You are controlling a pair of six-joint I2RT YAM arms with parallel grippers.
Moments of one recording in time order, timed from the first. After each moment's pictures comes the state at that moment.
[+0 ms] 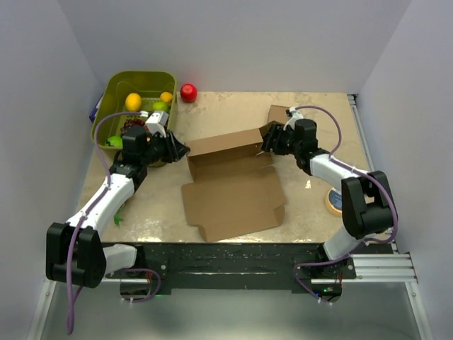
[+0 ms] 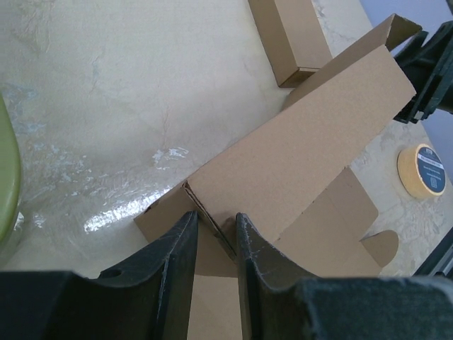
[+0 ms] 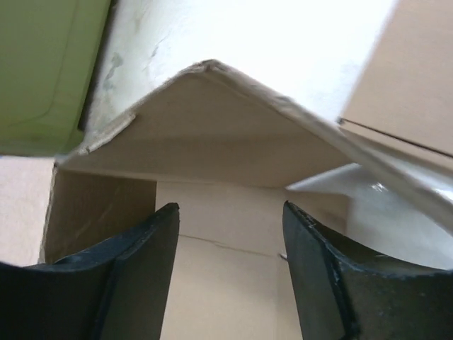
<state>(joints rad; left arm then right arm) -0.17 1.23 0.79 0.01 0.46 -0.31 0.24 1.65 0.94 0.22 -0.34 0.46</state>
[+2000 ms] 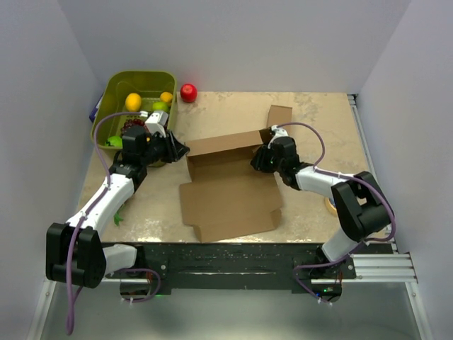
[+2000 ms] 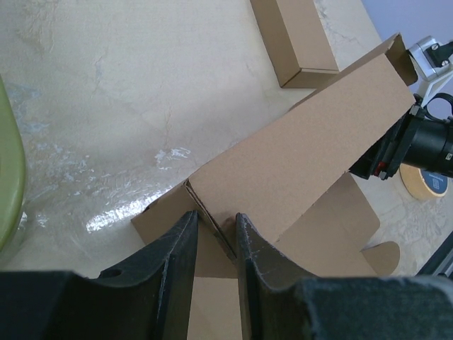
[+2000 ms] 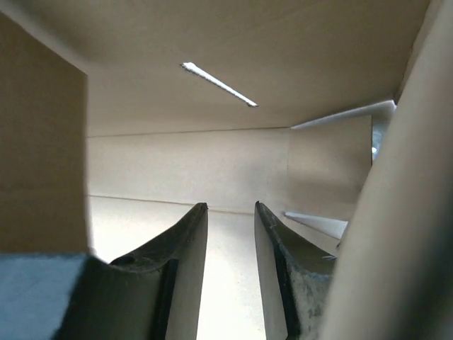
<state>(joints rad) -0.17 1.23 0.79 0.01 0.46 -0.31 0.43 1.63 0.80 0.25 -0.09 0.48</state>
